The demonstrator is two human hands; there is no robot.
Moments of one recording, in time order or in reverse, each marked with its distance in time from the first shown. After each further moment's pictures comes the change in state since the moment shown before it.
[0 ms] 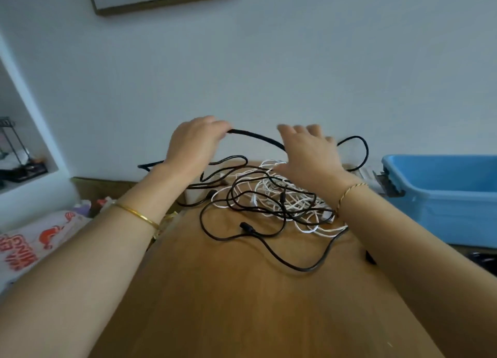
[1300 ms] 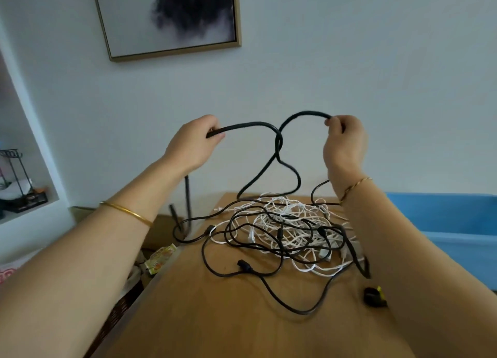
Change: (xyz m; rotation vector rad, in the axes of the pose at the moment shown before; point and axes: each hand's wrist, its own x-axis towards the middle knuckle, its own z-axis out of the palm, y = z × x) left_hand 0.064 -0.008 -0.037 -0.310 -0.065 -0.288; right_hand 0.066 0.052 -0.036 0.975 0.696 0.471
